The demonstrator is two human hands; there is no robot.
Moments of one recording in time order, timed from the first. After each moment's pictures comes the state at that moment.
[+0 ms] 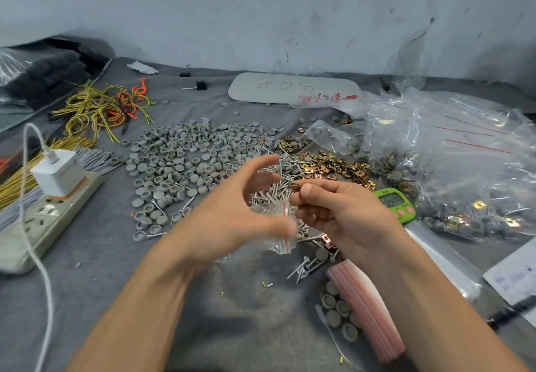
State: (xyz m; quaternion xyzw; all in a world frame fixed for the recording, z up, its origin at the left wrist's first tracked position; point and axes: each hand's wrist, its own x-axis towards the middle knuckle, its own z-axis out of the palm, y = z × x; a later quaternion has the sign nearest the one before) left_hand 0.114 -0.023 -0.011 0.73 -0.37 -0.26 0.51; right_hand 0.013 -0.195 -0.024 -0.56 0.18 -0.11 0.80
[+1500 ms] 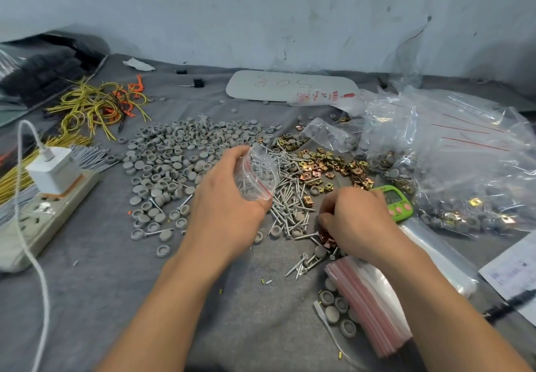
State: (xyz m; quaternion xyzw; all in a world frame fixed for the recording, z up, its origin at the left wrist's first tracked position) left_hand 0.108 -0.039 -0.026 0.86 -0.26 0.04 0.44; right_hand 0.010 -0.217 -0.035 -0.95 0.28 -0.03 0.12
